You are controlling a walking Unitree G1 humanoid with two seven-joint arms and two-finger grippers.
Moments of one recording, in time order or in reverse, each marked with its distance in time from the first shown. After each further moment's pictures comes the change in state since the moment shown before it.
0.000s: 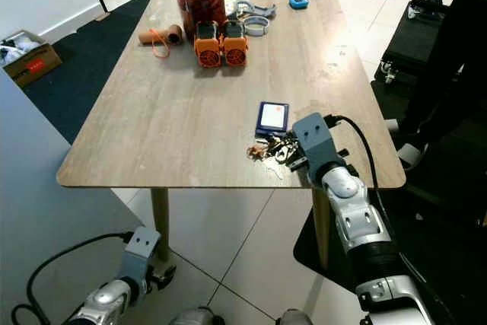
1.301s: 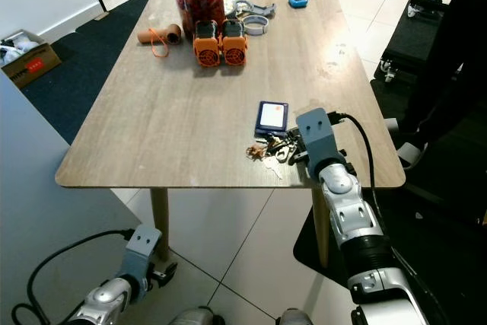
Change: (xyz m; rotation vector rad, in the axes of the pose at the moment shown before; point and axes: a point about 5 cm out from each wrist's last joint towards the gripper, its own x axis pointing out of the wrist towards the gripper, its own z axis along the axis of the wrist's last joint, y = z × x) left arm -0.001 0.000 0.002 0.018 -0.019 -0.003; right arm 0.009 -0.001 -0.002 0.048 0.026 -0.109
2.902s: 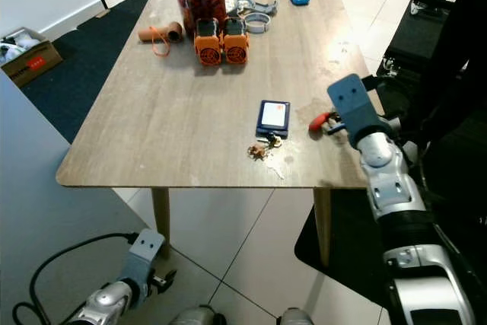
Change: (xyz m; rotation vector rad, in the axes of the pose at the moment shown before) left arm 0.000 -0.003 -0.007 0.061 0.054 -0.008; right arm -0.005 -0.090 0.036 -0.350 -0.075 -0.297
